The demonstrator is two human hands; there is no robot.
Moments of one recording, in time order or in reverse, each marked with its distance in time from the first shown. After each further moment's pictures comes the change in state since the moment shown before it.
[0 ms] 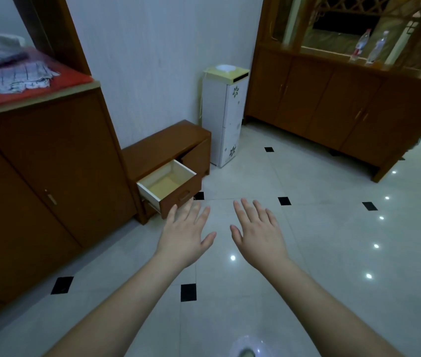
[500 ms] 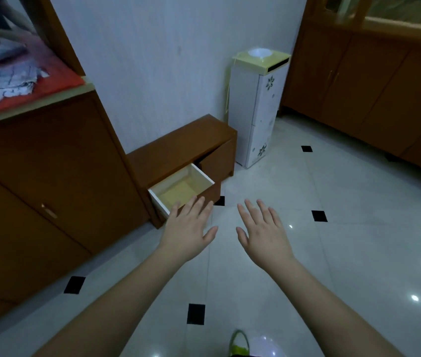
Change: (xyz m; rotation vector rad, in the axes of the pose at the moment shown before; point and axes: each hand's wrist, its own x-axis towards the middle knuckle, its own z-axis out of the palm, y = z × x) left_hand 0.217 -0.043 0.031 0.009 -0.097 -0.117; right_hand 0.228 0.070 0.083 0.050 -0.045 -0.185
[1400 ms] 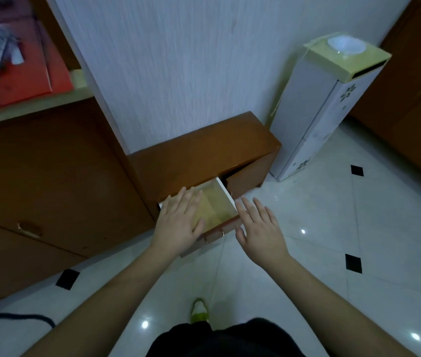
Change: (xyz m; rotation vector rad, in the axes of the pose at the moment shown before) left_hand 0.260 -0.196 0.080 -0.190 0.075 -0.267; right_hand 0.350 -0.017 0.094 0.088 -0.150 -0.234
